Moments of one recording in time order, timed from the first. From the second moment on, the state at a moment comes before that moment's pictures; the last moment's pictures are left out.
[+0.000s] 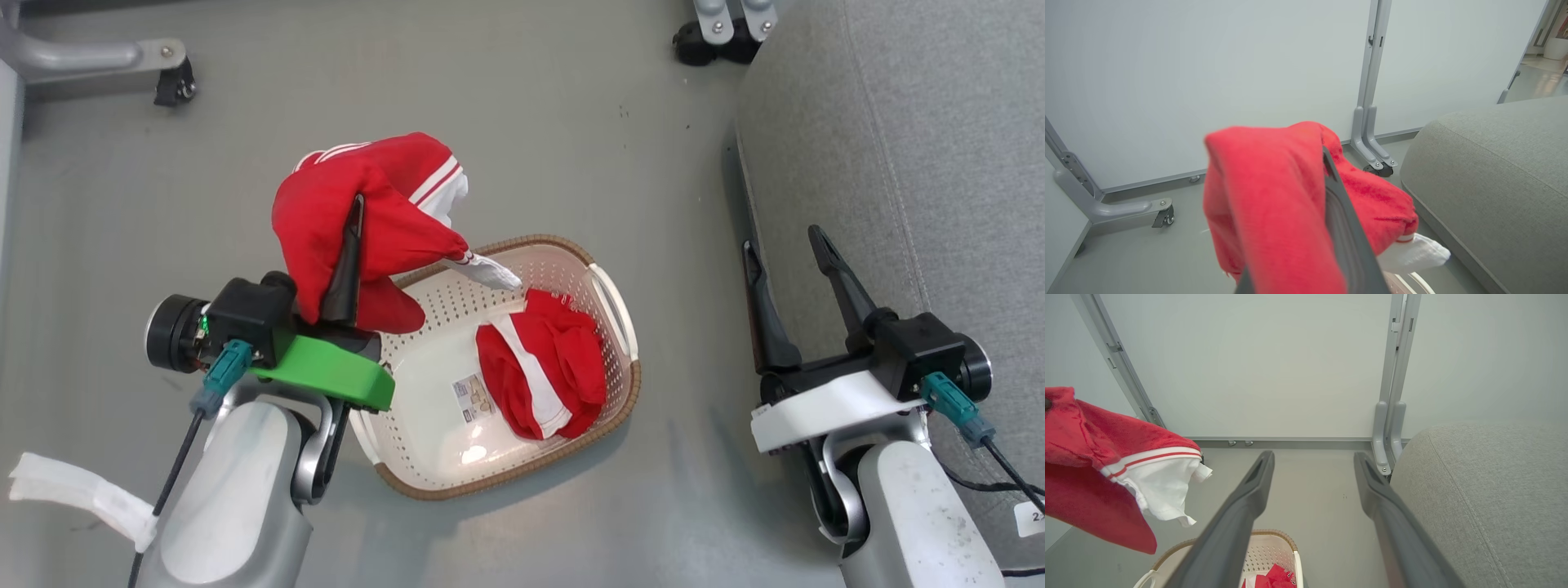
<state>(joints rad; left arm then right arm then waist) -0.45 0.17 -0.35 0.30 -0.29 -0.03 -0.26 -0.21 -0.05 0.08 0.08 0.09 0.13 -0.20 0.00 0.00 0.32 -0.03</state>
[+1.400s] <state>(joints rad) -0.15 0.19 -0.38 -0.11 -0.36 -0.03 -0.16 0.03 -0.05 0.13 -0.02 0.12 0.13 -0.07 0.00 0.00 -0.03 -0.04</state>
